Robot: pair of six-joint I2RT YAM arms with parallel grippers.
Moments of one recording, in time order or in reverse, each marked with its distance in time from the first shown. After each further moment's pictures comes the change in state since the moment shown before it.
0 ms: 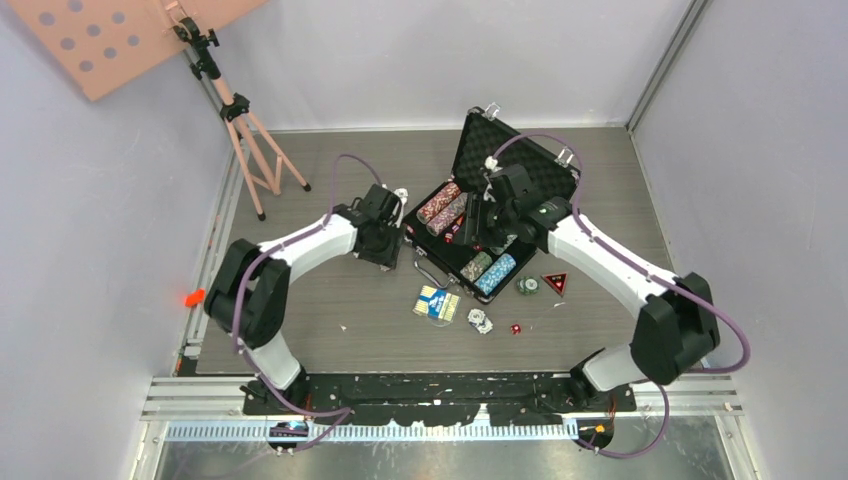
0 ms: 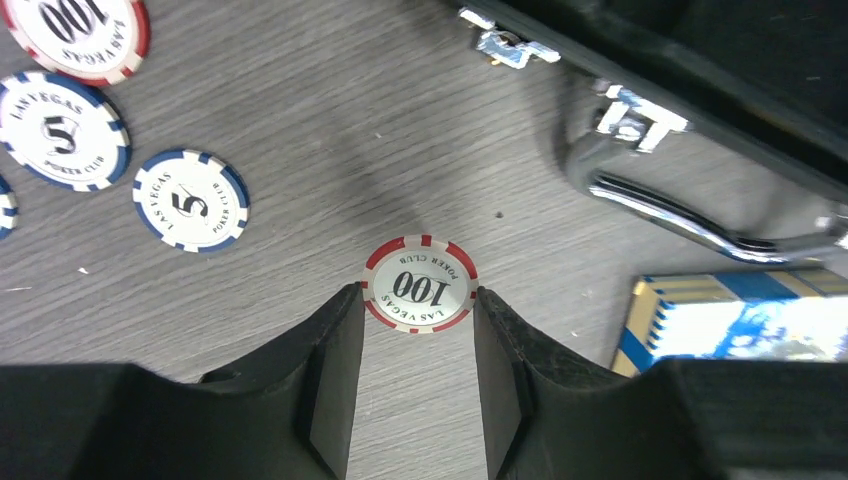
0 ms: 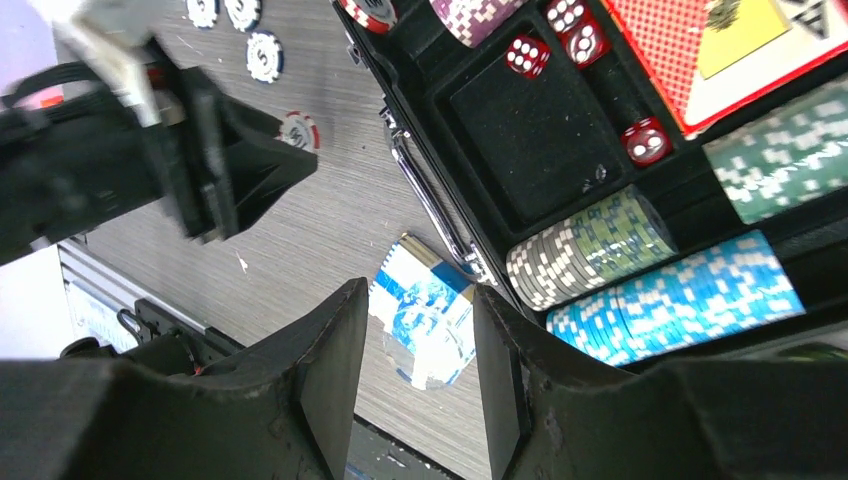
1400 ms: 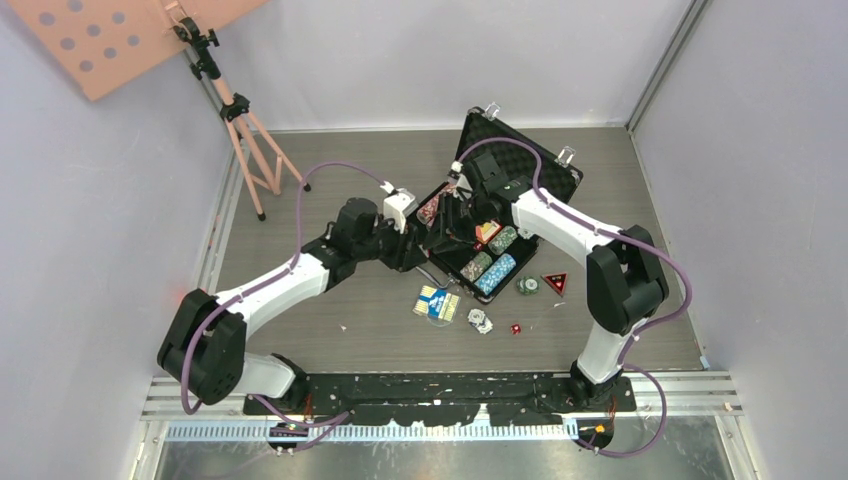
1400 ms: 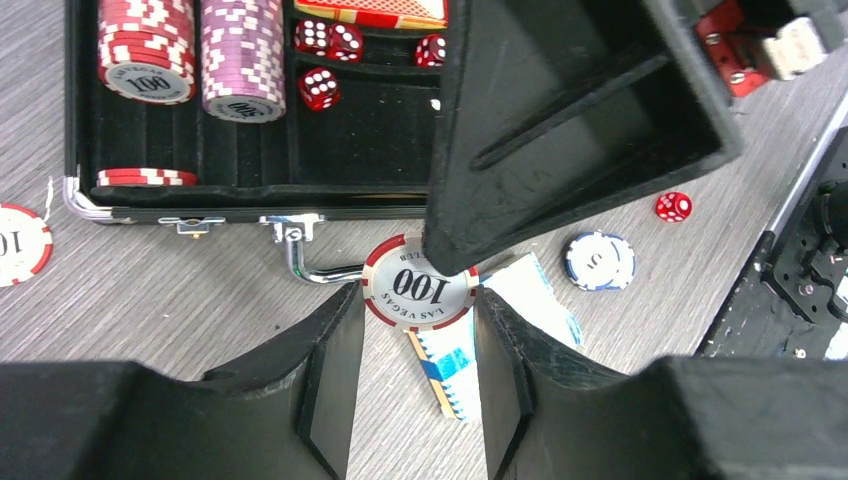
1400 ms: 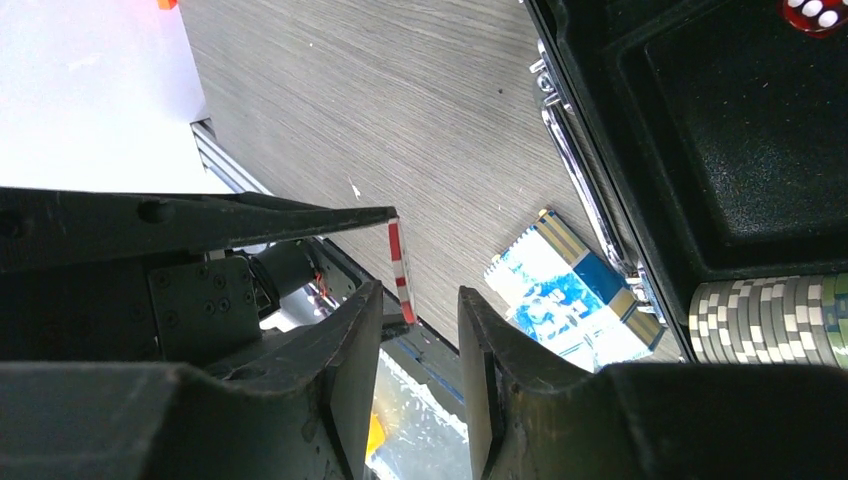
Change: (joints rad) left arm -0.036 -0.373 -0.327 0.571 0.402 0.084; right arm 0.005 0.353 0.218 -0.038 -0.401 0.097
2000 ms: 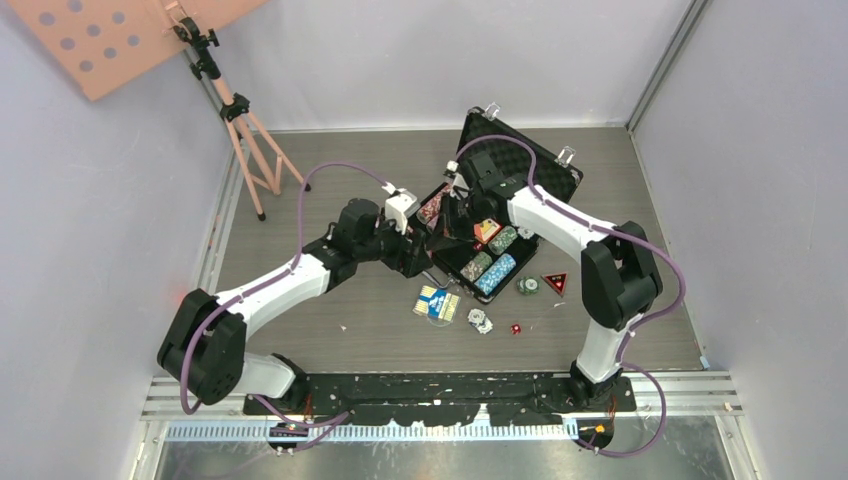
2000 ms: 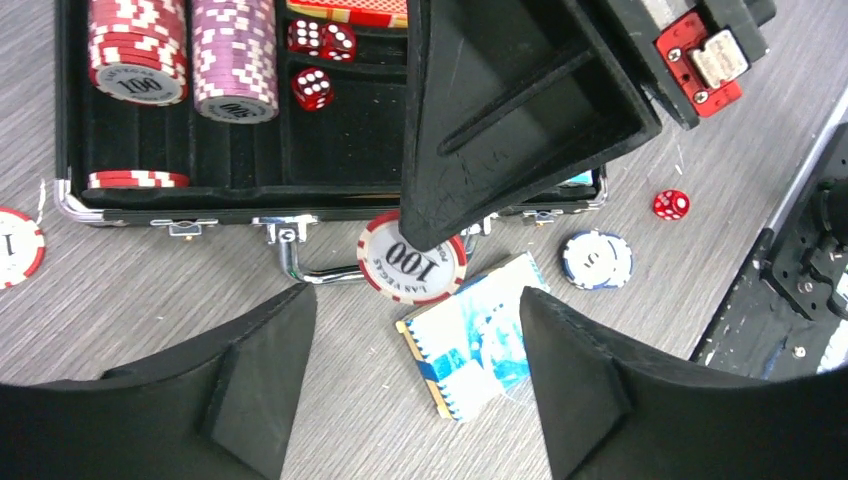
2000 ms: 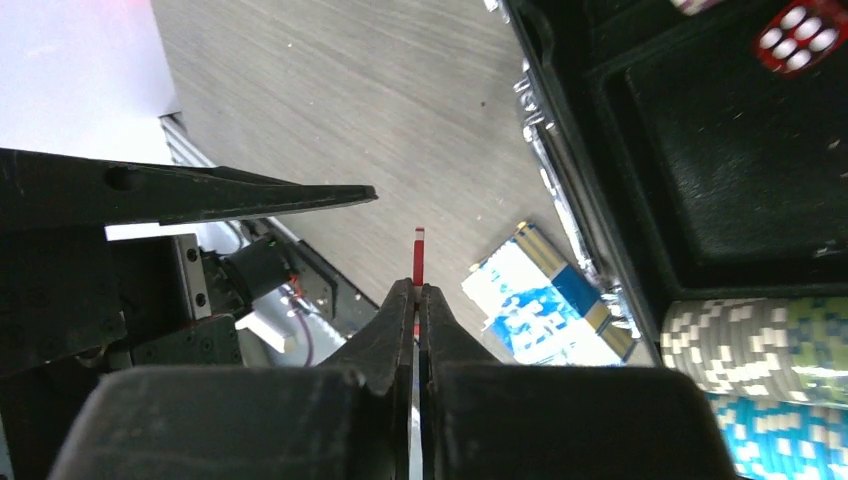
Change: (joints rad) left arm -0.014 0.000 0.001 -0.001 0.012 0.010; right arm 0.001 0.033 0.023 -0.016 0.001 -0.045
